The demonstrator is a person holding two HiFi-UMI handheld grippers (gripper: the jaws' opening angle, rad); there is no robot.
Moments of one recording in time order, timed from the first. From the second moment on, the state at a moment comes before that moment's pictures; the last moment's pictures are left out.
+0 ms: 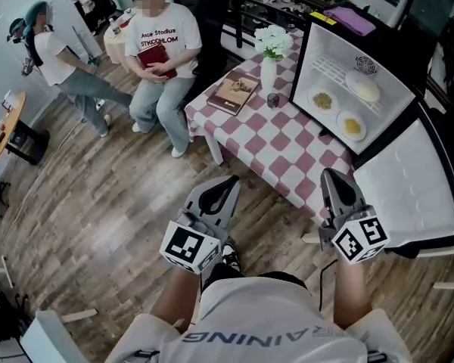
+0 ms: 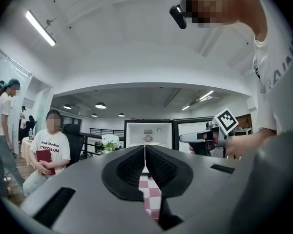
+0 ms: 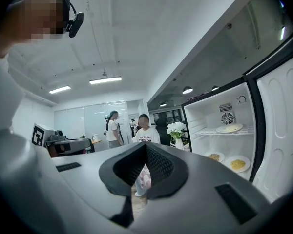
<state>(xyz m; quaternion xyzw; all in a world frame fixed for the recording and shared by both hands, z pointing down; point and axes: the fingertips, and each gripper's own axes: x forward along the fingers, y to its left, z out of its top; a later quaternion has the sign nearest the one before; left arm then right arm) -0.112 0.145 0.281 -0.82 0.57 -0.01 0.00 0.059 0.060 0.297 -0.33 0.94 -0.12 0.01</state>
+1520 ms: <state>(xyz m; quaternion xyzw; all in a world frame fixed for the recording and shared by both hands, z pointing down) 0.007 -0.111 0.303 -0.95 0.30 -0.04 0.00 0.207 -0.071 0.341 -0.63 0.75 -0.17 0.07</state>
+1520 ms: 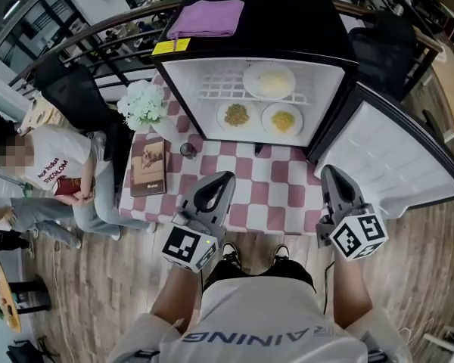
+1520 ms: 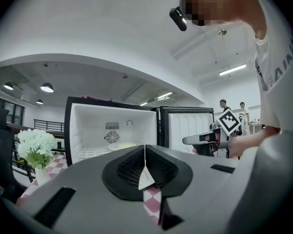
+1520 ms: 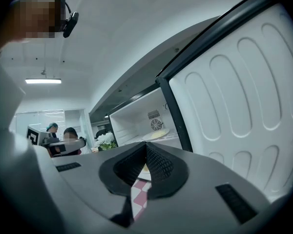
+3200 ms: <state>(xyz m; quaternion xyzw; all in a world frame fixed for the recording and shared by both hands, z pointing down) -0.044 -0.200 0.395 -0.95 0.28 -0.08 -0.04 0.208 -0.243 0.592 -0.66 0.36 -0.52 0.40</state>
